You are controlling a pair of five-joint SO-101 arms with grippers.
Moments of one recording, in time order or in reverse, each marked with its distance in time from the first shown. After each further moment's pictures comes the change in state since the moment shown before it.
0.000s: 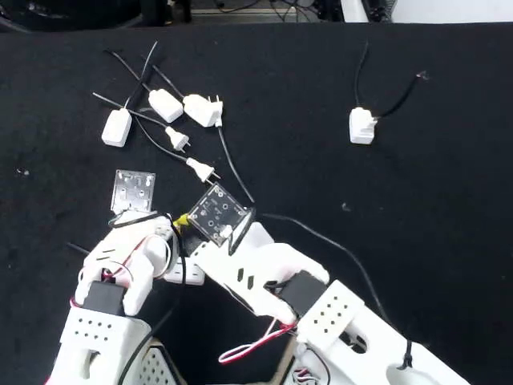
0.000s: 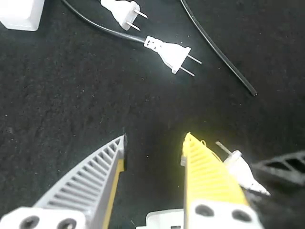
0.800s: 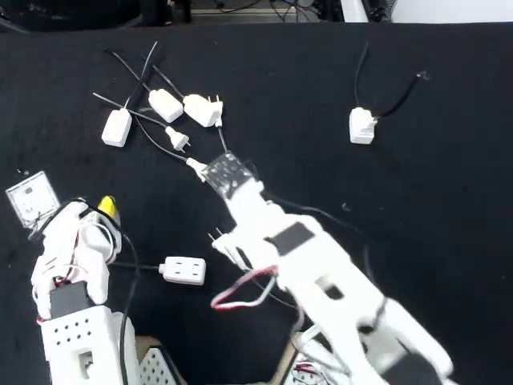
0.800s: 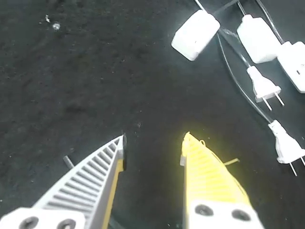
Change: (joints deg) left arm -28.7 0.0 -2.8 0.1 9.4; right arm 12.7 29.1 -16.6 23.5 0.4
